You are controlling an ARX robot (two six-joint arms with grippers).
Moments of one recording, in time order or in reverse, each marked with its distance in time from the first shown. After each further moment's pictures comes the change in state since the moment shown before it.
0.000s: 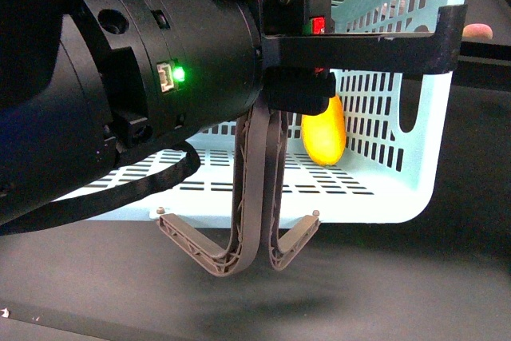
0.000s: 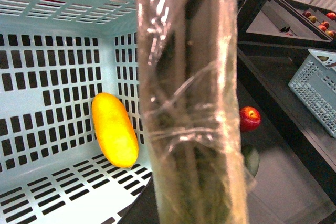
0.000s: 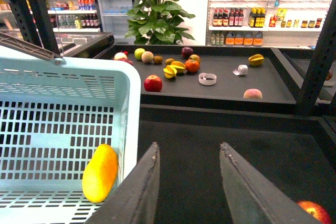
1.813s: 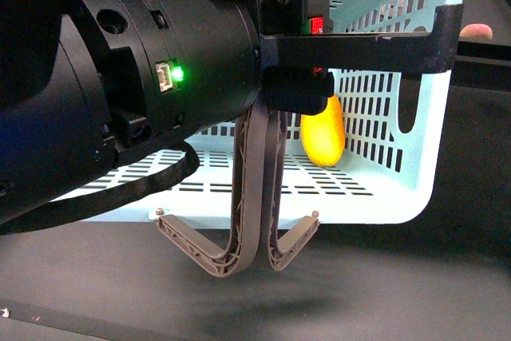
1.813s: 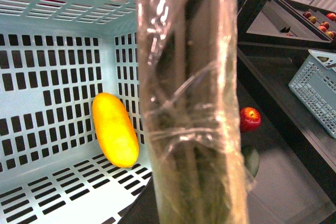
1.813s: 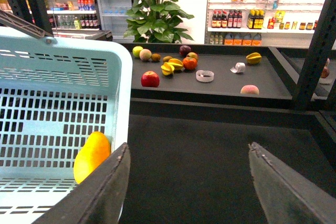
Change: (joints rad) left arm 0.000 0.000 0.000 0.000 0.000 0.000; right arm -0.132 -0.240 -0.113 -0.123 -0.124 -0.010
